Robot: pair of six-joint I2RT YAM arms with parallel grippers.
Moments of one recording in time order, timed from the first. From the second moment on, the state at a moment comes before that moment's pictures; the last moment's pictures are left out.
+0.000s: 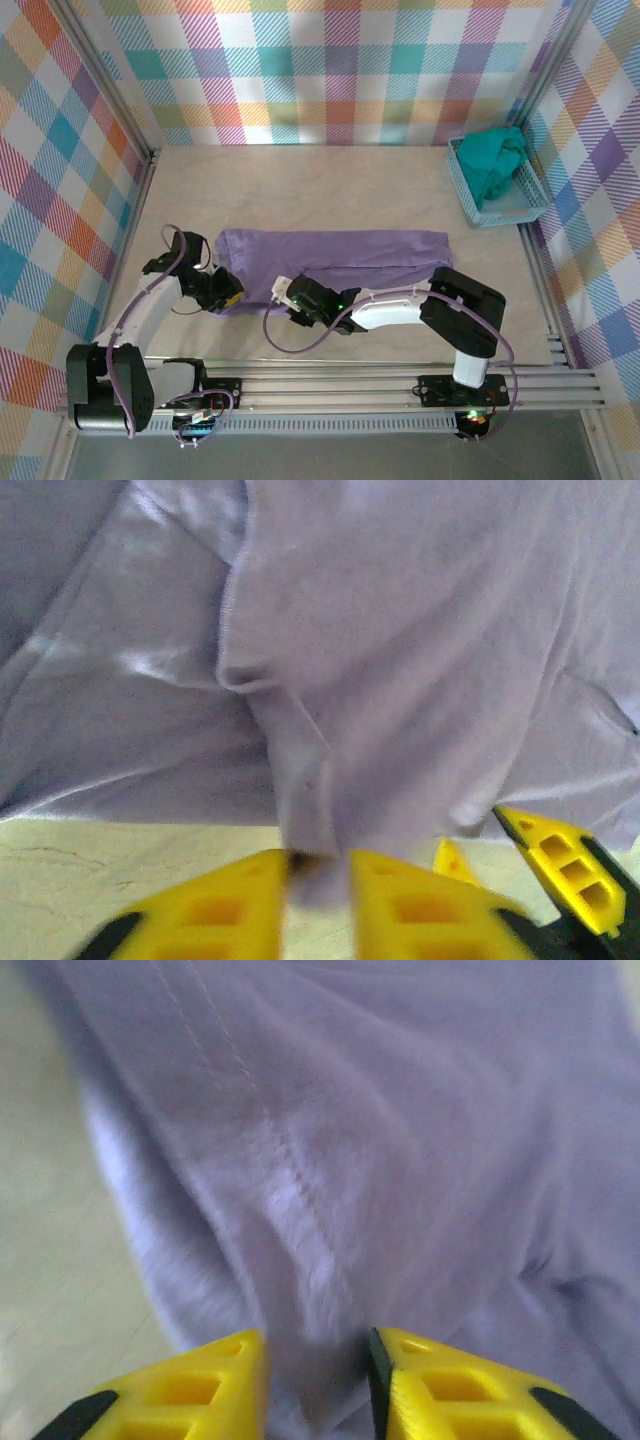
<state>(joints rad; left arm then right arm) -0.02 1.15 0.69 -0.81 0.45 -0.65 1.18 1.78 0.92 0.03 0.22 -0.16</state>
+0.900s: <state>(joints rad) -0.17 1.62 0.79 -0.16 0.24 -0.73 0.92 1.97 1.07 0.10 -0.26 0.17</state>
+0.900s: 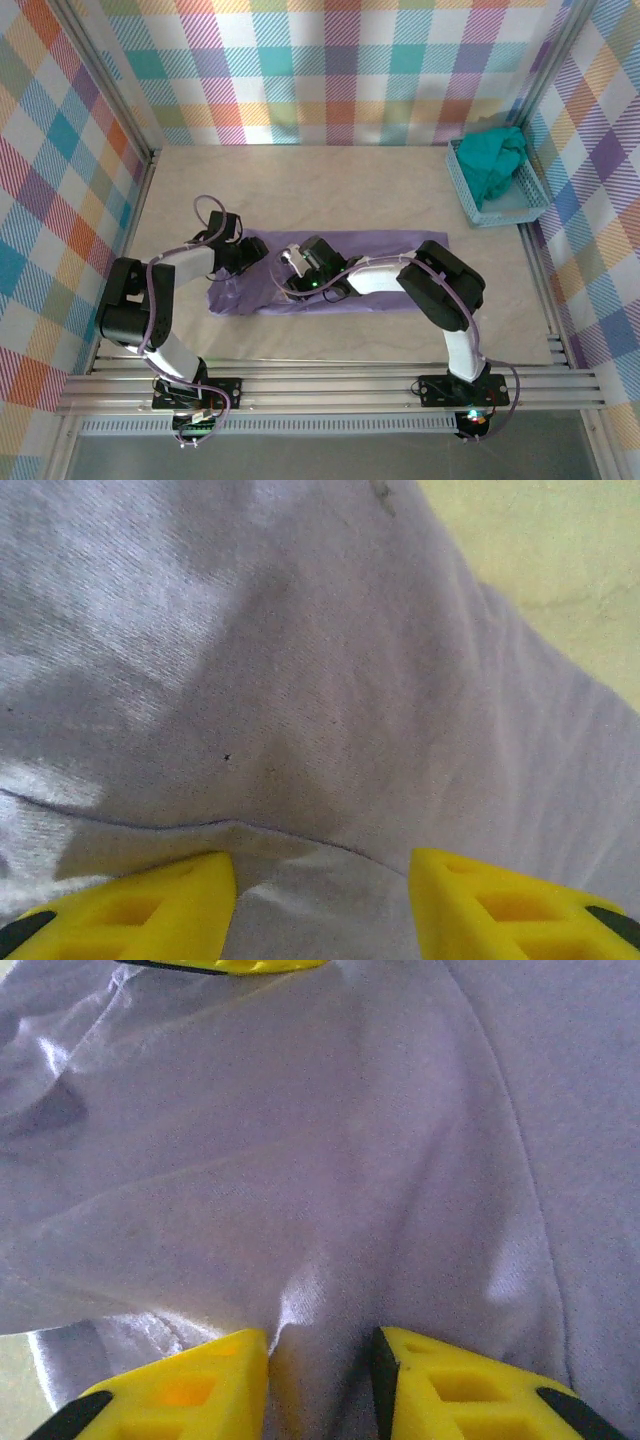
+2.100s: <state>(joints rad) -0.23 1.60 0.82 -0.32 0.02 -0.50 0.92 1.78 0.97 0.01 -0.28 0.18</state>
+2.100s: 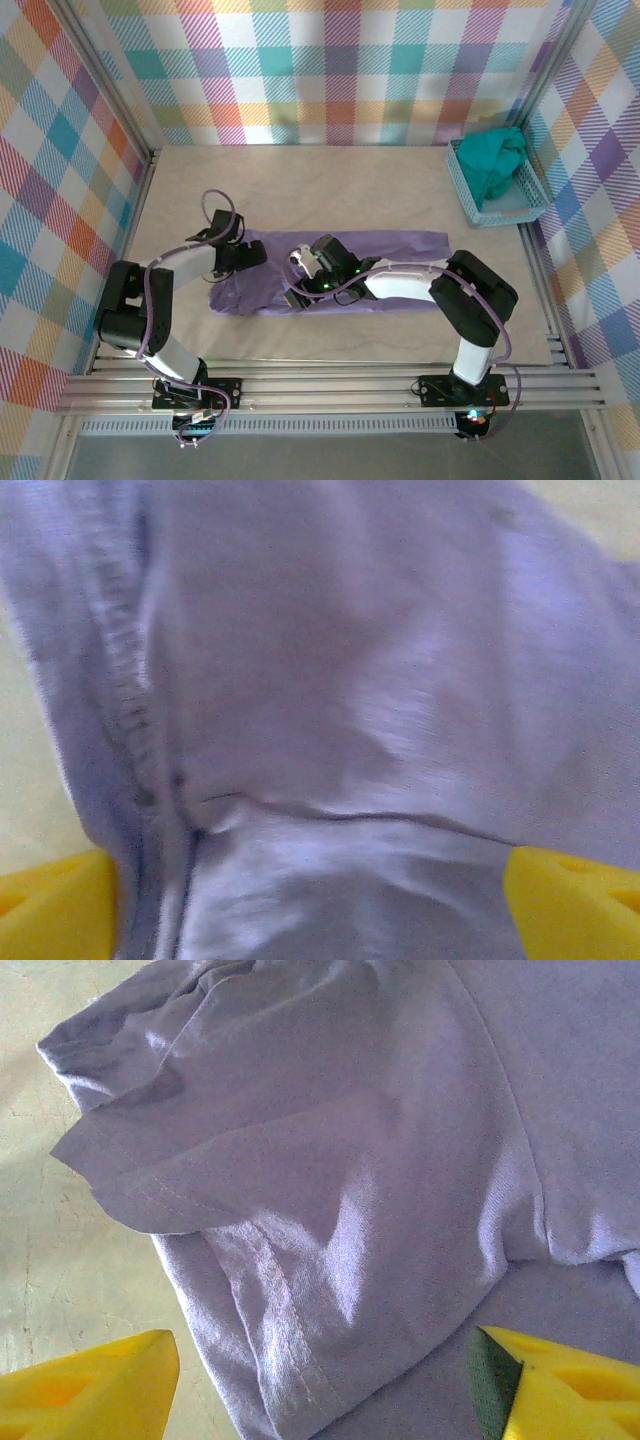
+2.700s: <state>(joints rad) -0.28 1.61 0.79 -0.24 0.08 -0.50 0.92 1.77 0.97 -0.02 -0.25 0.18</state>
